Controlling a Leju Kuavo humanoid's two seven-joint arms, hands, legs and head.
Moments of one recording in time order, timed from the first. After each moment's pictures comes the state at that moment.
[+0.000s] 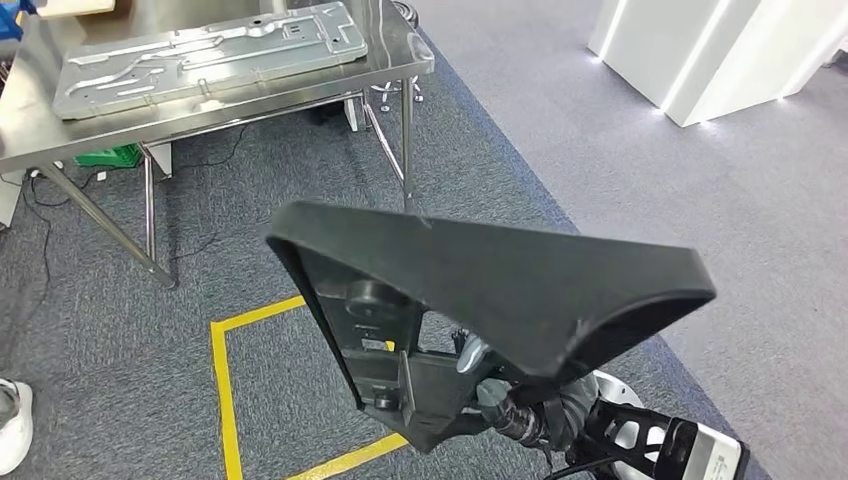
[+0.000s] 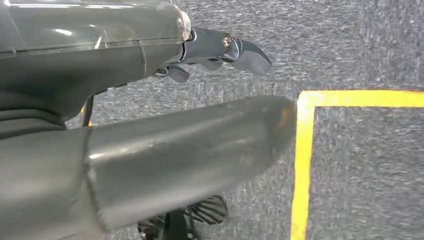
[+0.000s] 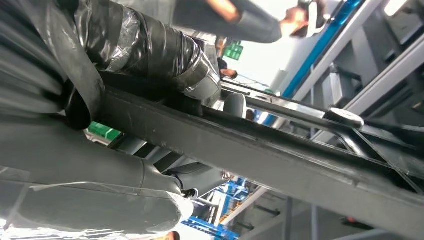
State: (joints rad) left arm -0.07 0.04 1.36 -0.22 -0.92 0.05 -0.26; right arm -0.17 -0.18 0.48 -2.07 -0.20 0.33 -0.50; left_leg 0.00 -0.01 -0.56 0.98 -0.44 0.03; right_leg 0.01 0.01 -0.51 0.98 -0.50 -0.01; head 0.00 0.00
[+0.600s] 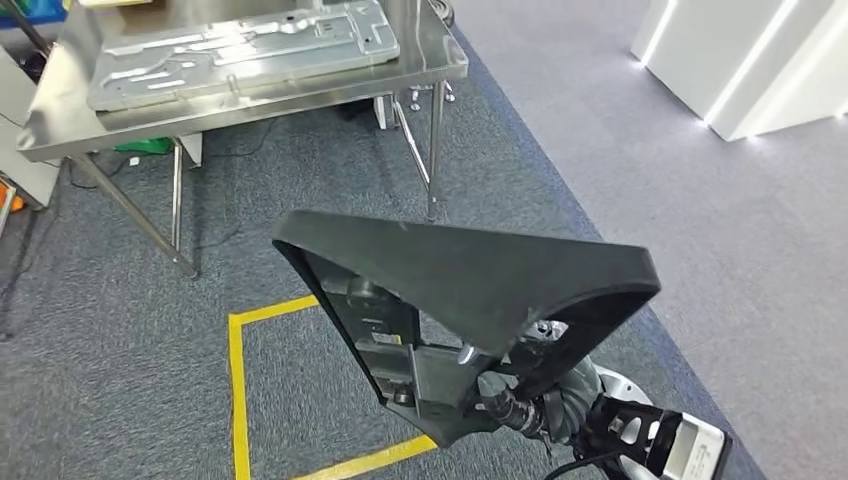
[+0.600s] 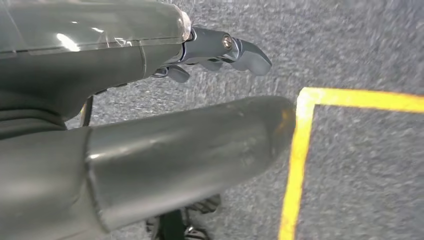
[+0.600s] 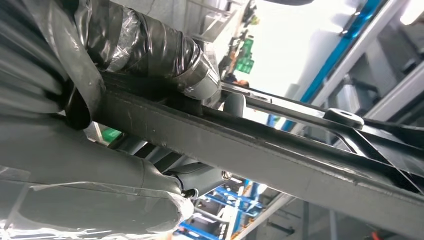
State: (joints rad) left arm -0.08 0.03 1.36 -0.22 -0.92 0.05 -0.27; right arm -0.17 -0.22 0.47 -2.05 -0.19 0.32 -0.49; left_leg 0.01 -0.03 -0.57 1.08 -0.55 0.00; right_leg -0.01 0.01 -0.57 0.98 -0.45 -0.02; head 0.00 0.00
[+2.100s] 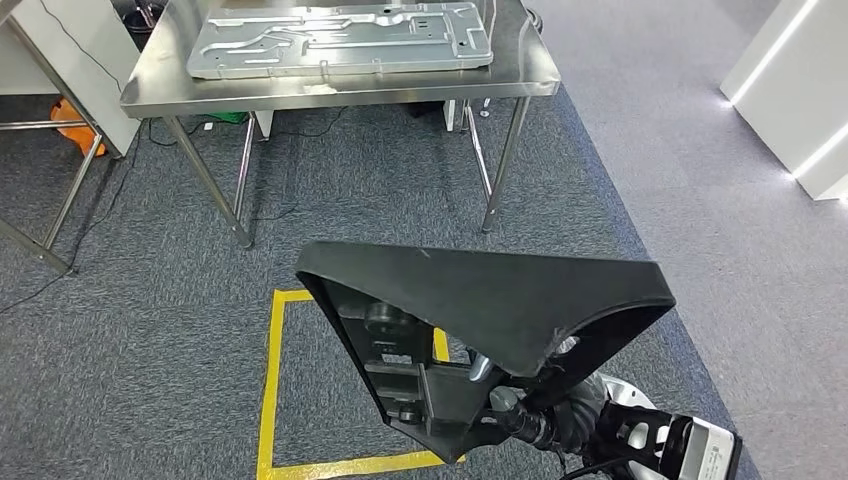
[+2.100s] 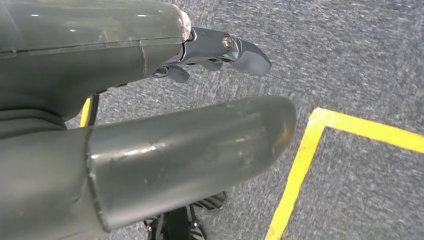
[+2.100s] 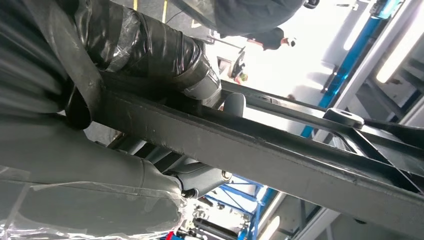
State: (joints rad) left arm -0.07 0.02 1.37 -0.22 -0.91 0.03 -0.27; right arm -0.13 -0.25 0.44 -2.04 -0.23 0.39 -0.52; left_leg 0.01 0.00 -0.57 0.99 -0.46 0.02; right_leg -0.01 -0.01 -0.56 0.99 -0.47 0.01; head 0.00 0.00
